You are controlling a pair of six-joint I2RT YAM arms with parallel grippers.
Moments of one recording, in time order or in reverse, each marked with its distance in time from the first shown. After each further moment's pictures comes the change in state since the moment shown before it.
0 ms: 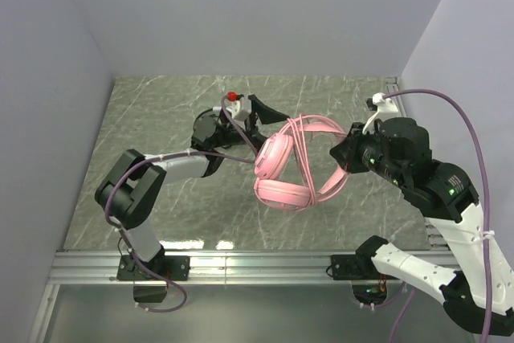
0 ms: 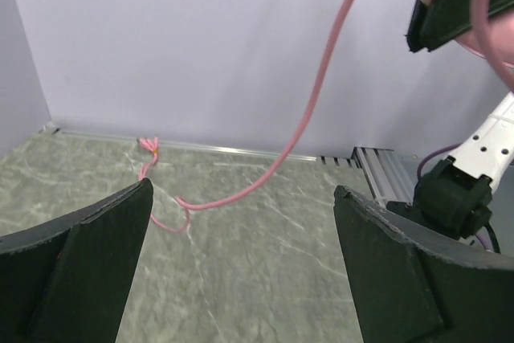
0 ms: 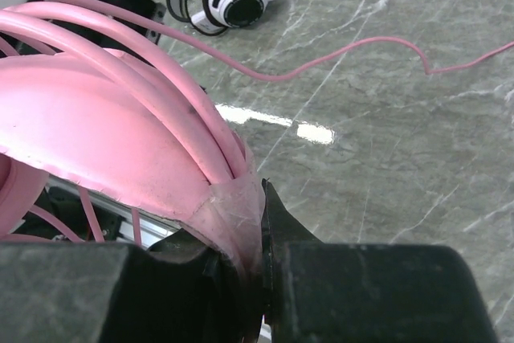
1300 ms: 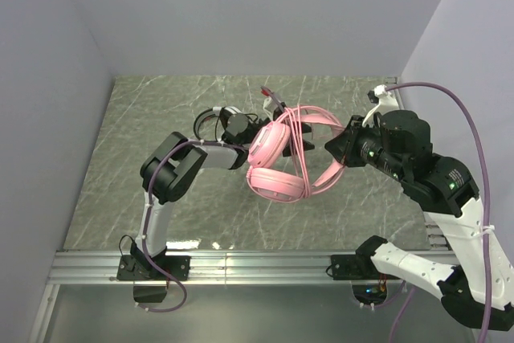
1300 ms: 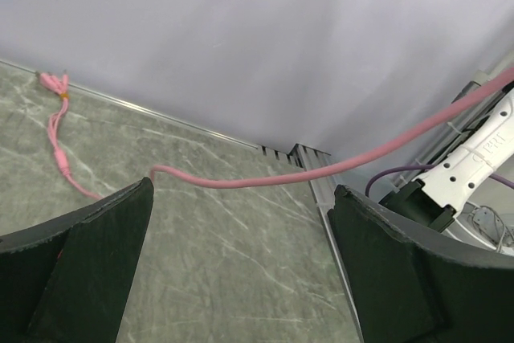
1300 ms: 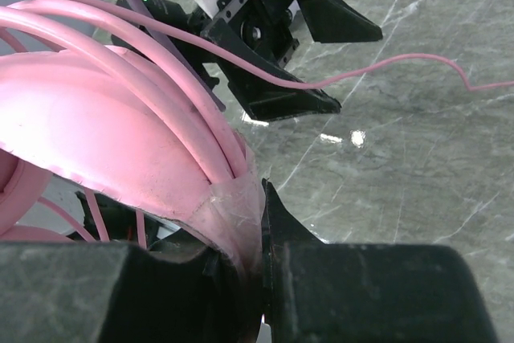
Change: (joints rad) left arm -0.072 0.388 0.298 0.031 -0.002 -0.319; right arm 0.000 0.043 0.069 0.008 -0.033 0.080
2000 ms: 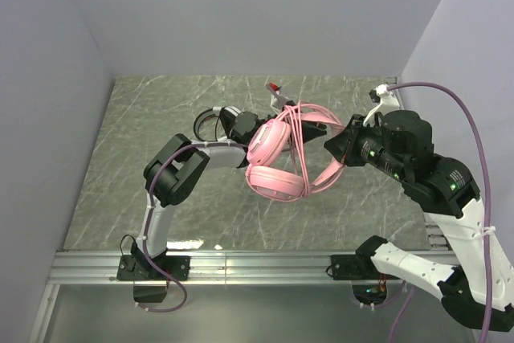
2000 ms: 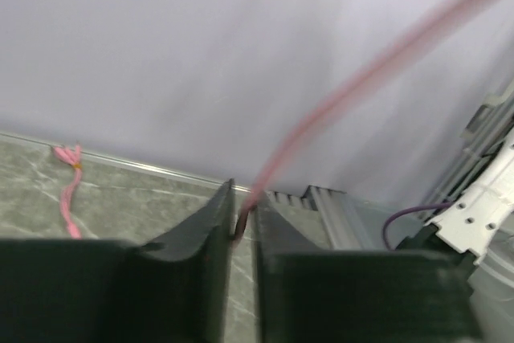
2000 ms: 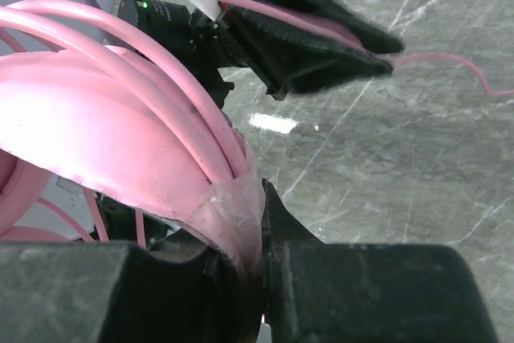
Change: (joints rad) left arm -0.065 0.000 0.102 0.005 -0.095 0.064; right arm 0.000 -0.004 0.000 0.018 -0.007 0.017
